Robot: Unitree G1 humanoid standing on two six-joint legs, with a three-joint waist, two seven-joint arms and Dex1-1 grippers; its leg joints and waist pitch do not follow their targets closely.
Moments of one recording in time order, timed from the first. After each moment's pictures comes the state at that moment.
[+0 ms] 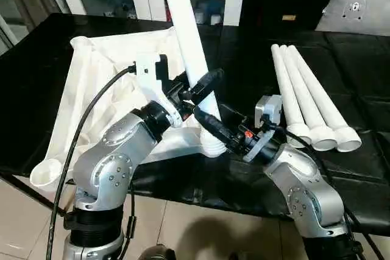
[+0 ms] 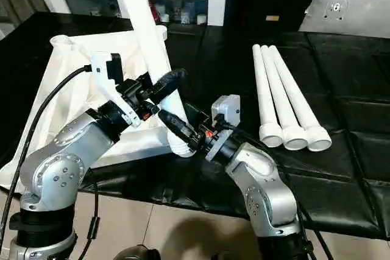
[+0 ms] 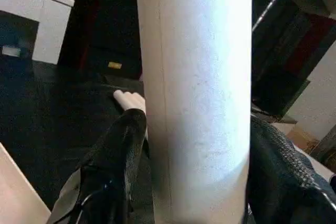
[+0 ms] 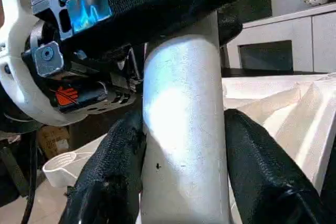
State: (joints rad) left arm -0.40 0.05 0.04 -0.32 -0.63 0.72 -0.28; right arm -0.20 -0.09 0.09 -0.14 0.42 0.30 0.69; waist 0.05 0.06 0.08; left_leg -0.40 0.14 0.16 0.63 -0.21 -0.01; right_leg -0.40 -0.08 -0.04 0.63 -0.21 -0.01
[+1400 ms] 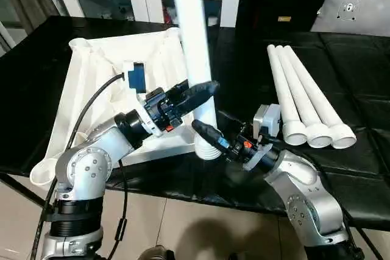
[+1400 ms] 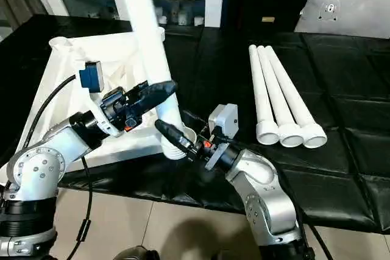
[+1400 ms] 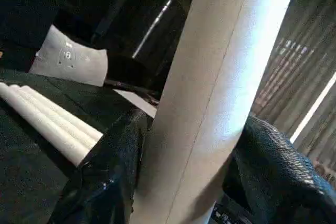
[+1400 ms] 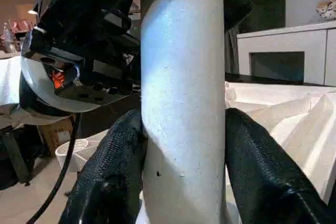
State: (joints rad) left arm -0.41 0.18 0.09 -0.13 -0.84 0.71 -0.76; right arm -0.15 -0.13 0.15 -0.14 0.40 0.18 0.74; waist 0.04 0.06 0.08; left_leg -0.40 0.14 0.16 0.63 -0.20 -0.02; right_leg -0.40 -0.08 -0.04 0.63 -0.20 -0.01
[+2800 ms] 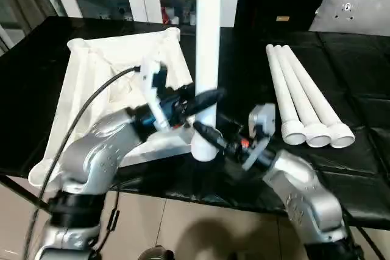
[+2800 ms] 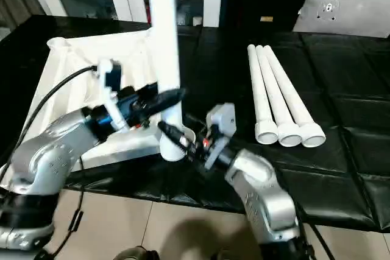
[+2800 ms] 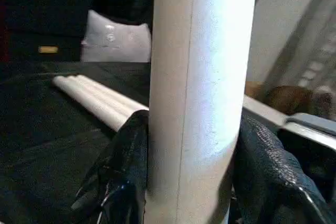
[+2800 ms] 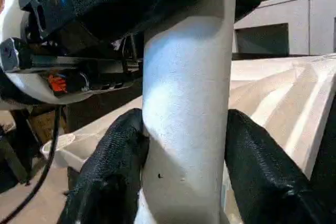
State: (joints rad) left arm -0.49 0.22 -0.01 -0.12 -0.63 0.65 -0.63; right arm -0.21 -0.13 0.14 -0.12 0.42 0.32 0.65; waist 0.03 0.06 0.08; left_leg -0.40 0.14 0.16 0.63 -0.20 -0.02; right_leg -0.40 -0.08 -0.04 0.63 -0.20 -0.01
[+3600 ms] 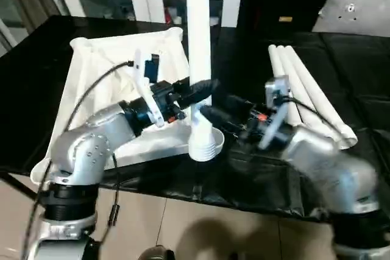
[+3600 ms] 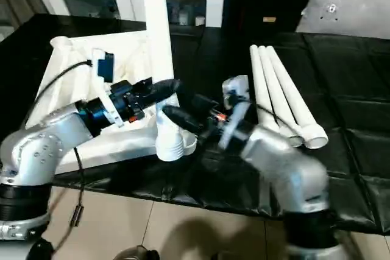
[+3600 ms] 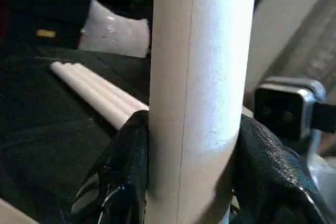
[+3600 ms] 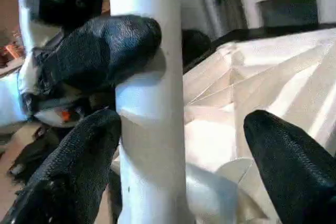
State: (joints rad) left arm -0.51 0.27 0.05 -0.13 -0.75 0.79 -0.68; right arm -0.36 -0.32 0.01 -0.17 0.68 0.74 0.73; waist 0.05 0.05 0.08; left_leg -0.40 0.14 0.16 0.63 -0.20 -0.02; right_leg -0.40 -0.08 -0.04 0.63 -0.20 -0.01
